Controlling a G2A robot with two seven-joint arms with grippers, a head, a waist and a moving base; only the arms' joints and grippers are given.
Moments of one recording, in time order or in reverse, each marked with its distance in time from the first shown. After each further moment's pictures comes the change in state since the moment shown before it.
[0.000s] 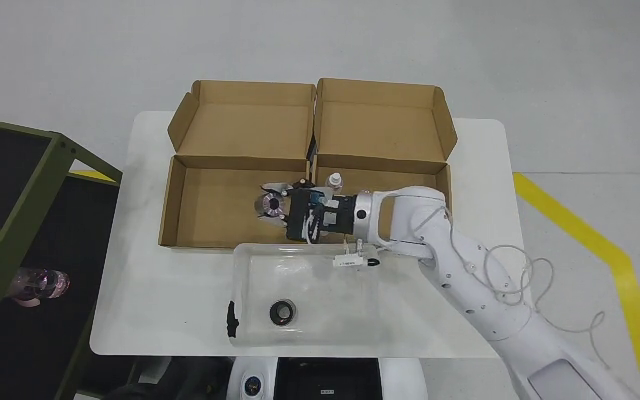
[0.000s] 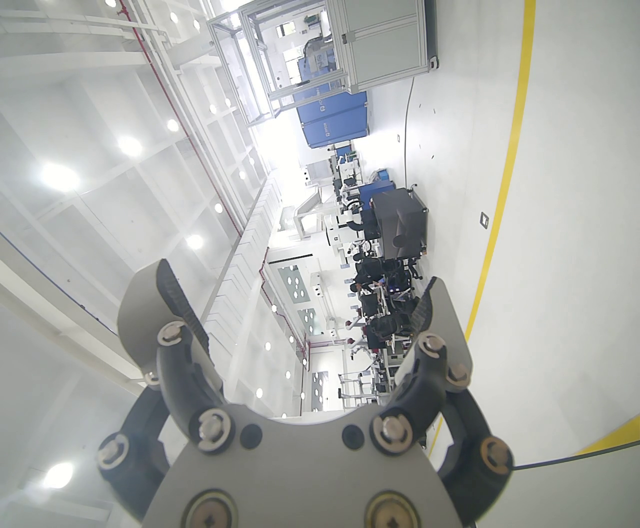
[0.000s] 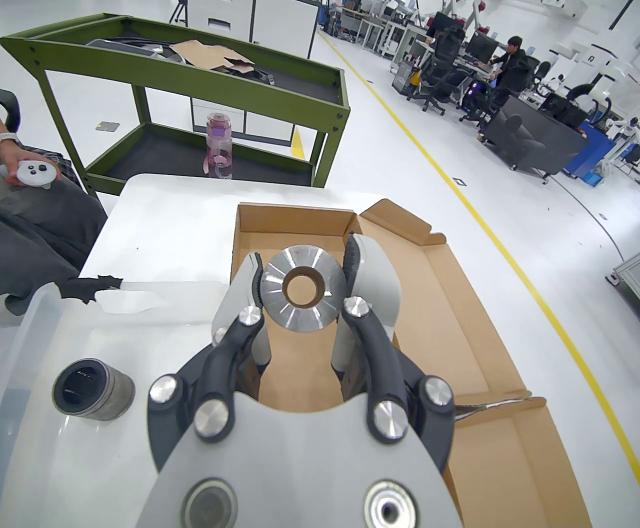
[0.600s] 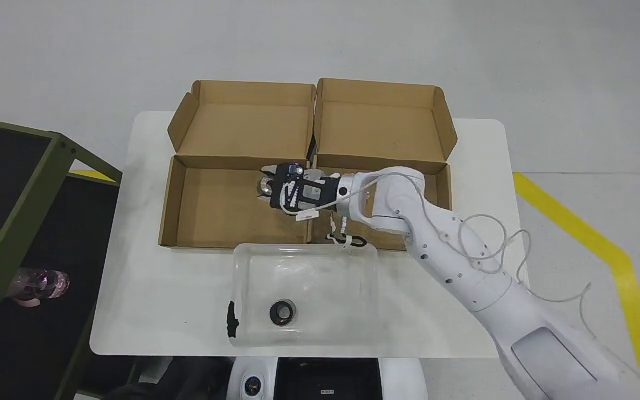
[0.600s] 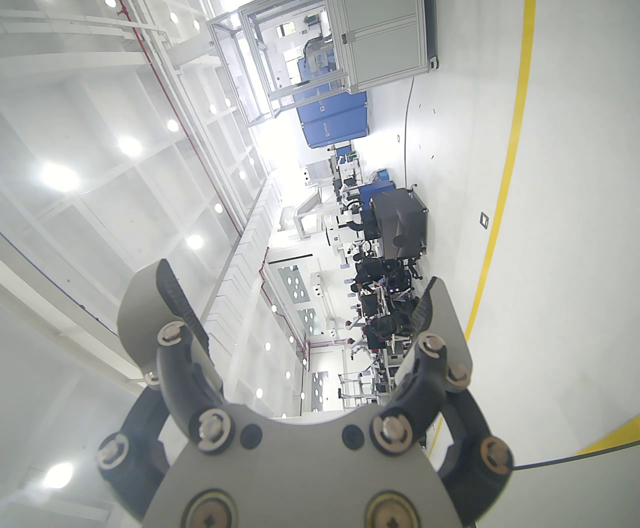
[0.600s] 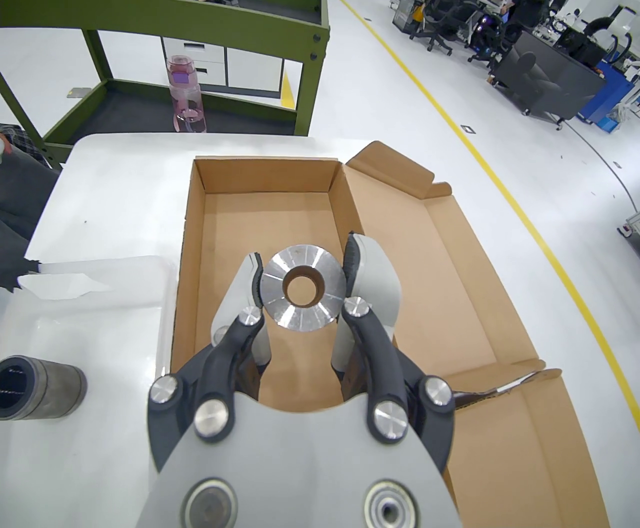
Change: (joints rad) left arm 0.000 0.000 0.000 0.000 0.000 0.000 0.000; right arm 0.152 -0.069 -0.101 0.232 0.034 0.054 0.062
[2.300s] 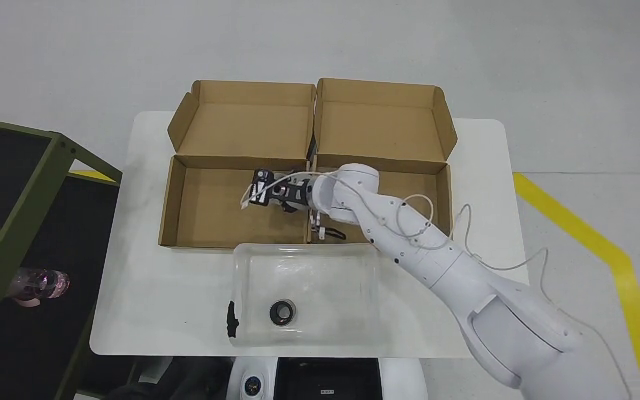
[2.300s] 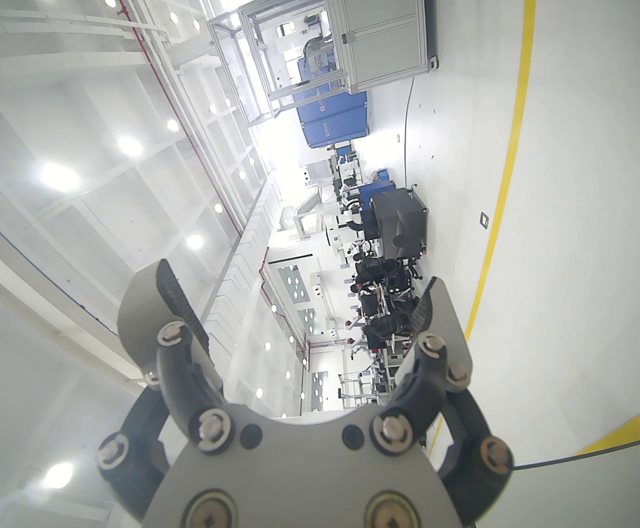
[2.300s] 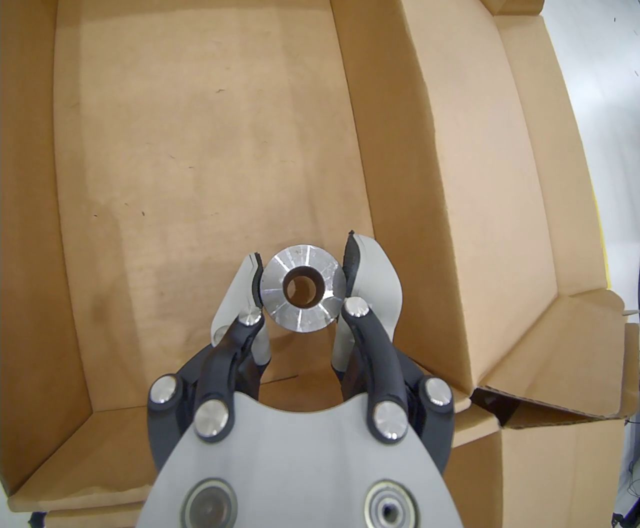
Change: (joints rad) left arm 0.000 0.000 0.000 0.000 0.000 0.000 0.000; right arm 0.156 -0.197 -0.193 0.410 -0.106 0.127 0.206
